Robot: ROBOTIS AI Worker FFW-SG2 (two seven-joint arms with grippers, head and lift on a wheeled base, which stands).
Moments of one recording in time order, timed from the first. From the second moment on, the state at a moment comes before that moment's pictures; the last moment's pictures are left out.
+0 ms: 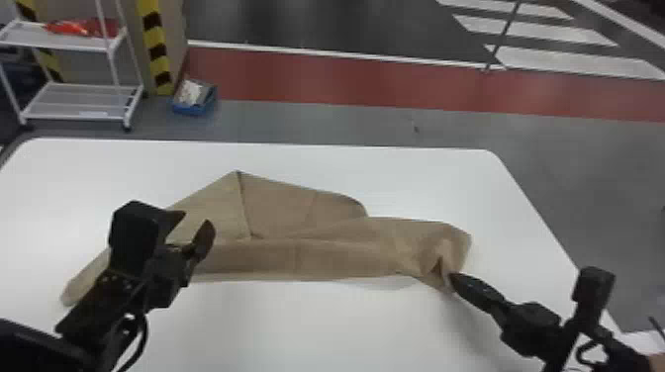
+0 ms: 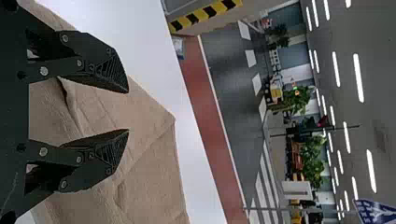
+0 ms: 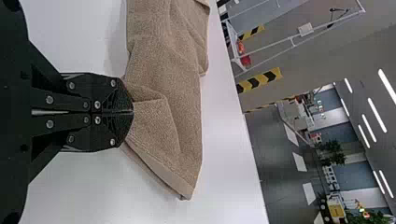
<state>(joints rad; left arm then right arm) 0.17 0.27 -0.29 -2.03 0.02 0.59 0.05 0.35 -0.17 -0.47 -1.81 -0.28 0.50 0.76</state>
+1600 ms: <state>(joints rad) -0.11 0.17 -0.48 -1.77 -0.01 0.83 0.02 0.35 -0.16 -0.51 -1.76 -0.31 0.43 0.79</state>
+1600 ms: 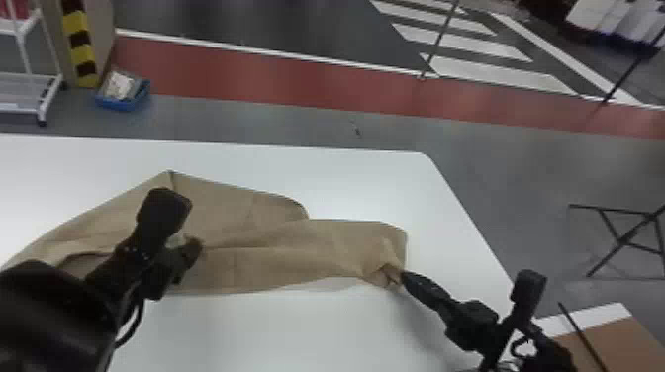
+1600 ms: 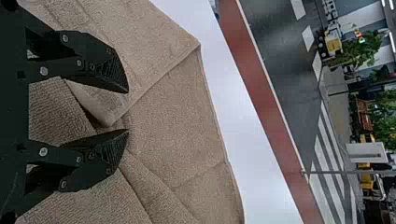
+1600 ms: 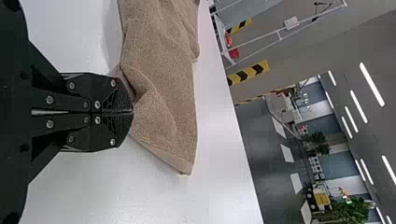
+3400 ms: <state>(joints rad) -0.07 0.18 -0.38 -1.90 0.00 0.89 0.10 0.36 -0.16 -0.55 -1.76 -0.33 0.42 0.79</state>
